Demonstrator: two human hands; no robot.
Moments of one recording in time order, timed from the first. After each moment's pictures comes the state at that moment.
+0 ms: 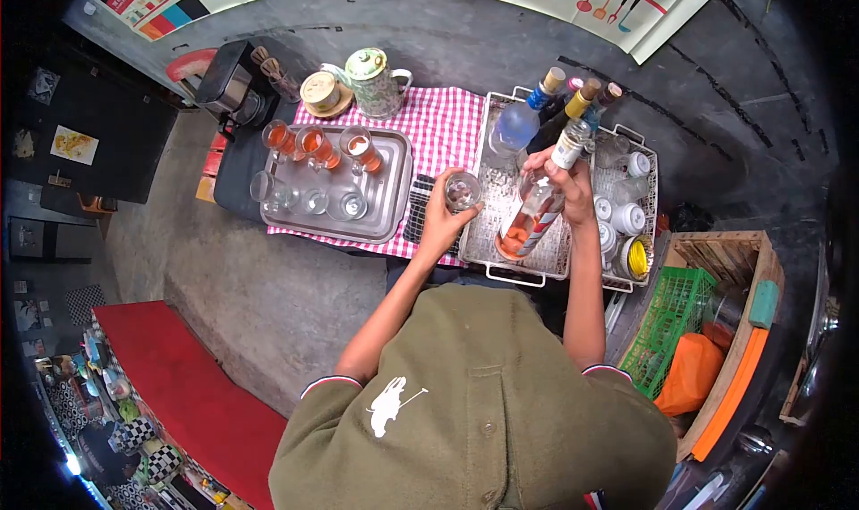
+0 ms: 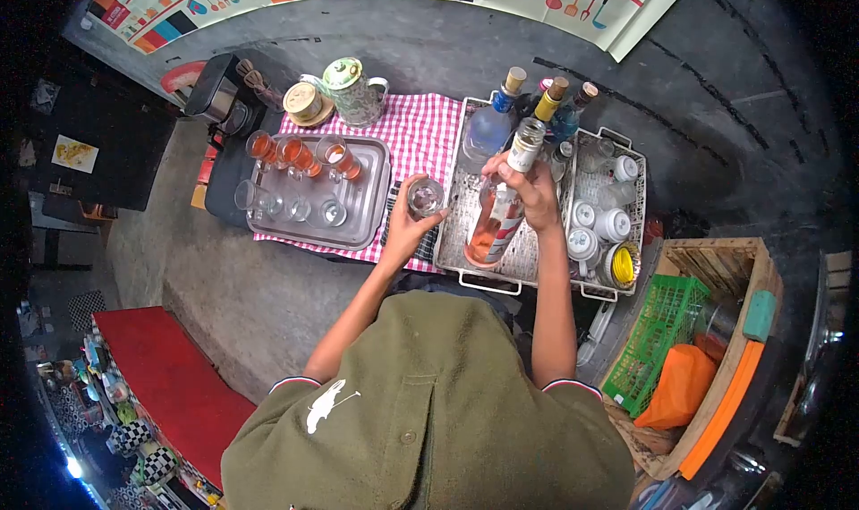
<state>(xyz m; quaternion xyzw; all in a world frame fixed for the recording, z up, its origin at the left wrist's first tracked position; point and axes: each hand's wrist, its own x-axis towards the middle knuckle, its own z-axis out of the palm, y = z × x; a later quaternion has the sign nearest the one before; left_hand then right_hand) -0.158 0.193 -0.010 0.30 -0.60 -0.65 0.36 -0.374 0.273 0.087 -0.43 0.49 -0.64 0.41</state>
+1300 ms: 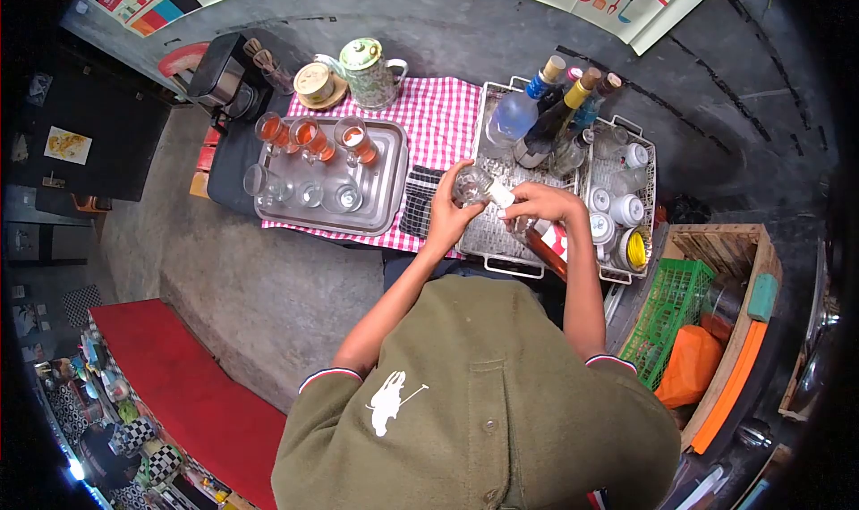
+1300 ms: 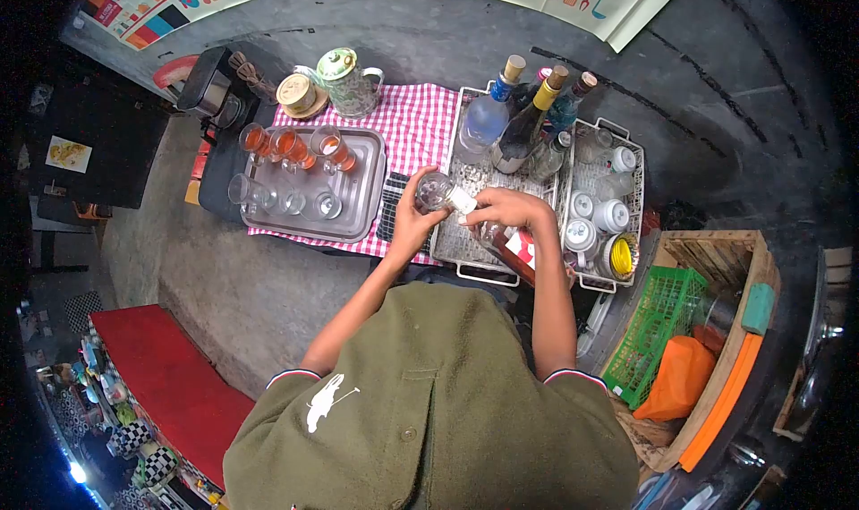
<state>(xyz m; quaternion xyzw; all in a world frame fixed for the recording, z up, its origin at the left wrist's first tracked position) -0.168 0.203 -0.014 0.30 -0.61 -0.64 0.36 -0.381 0.266 0.050 -0.52 0.59 -0.12 0.61</state>
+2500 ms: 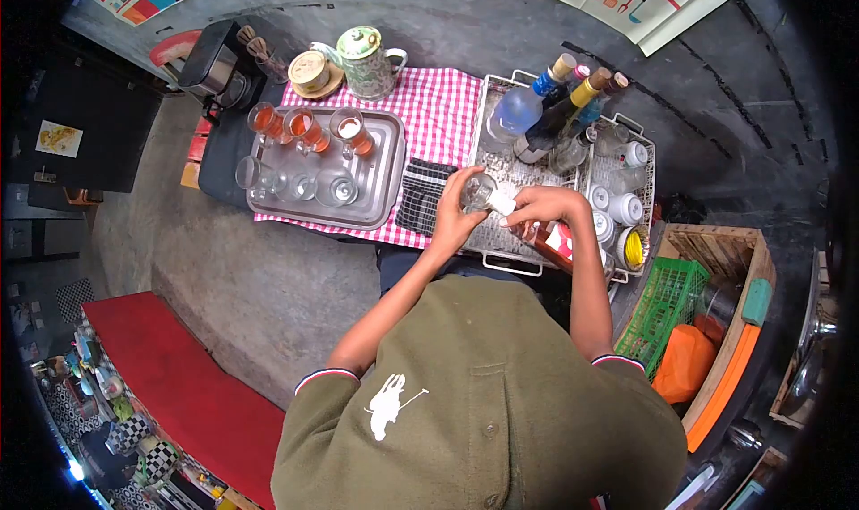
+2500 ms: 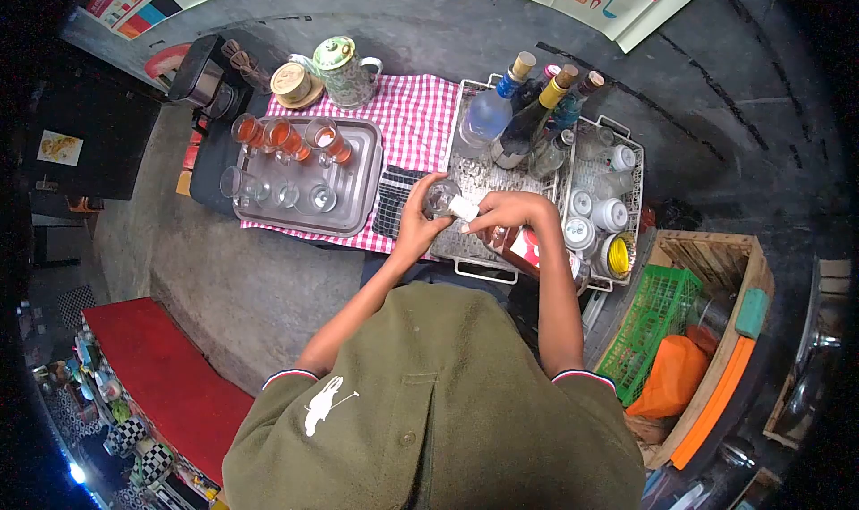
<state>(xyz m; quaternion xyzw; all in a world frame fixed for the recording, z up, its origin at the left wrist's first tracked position) -0.167 0.213 -0.019 0.28 -0.67 -0.58 0.37 -0.376 0.259 0.067 -0.41 0.63 0.02 0.66</state>
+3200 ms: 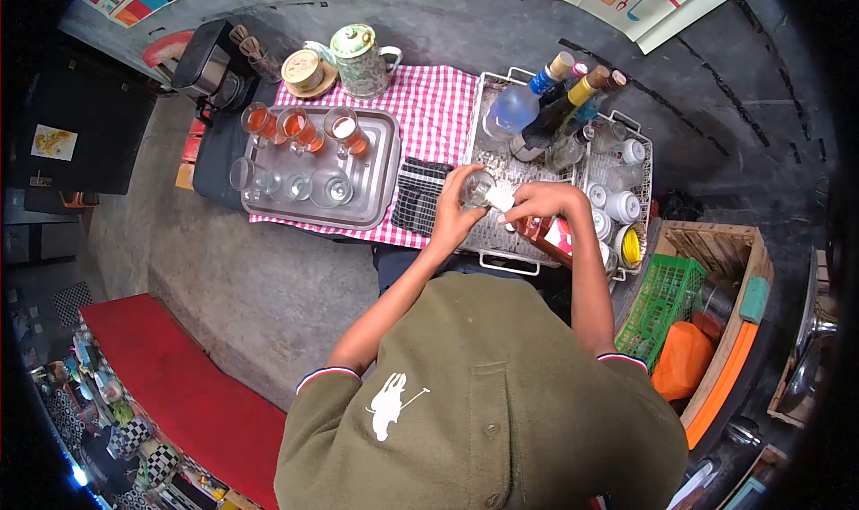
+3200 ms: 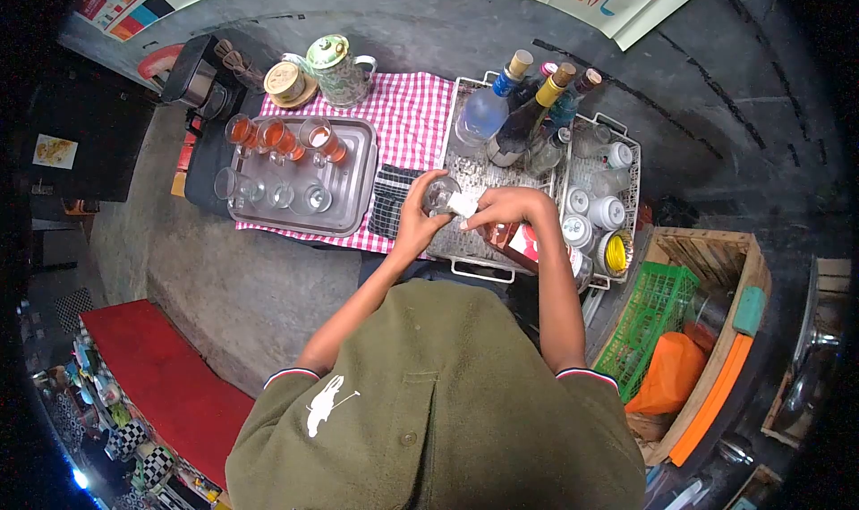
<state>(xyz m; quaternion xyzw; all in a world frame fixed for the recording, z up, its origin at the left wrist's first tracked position) -0.174 0.210 -0.025 0.29 -0.67 -0.58 0.35 -0.388 0.254 0.052 -0.54 0.62 0.06 0.56</state>
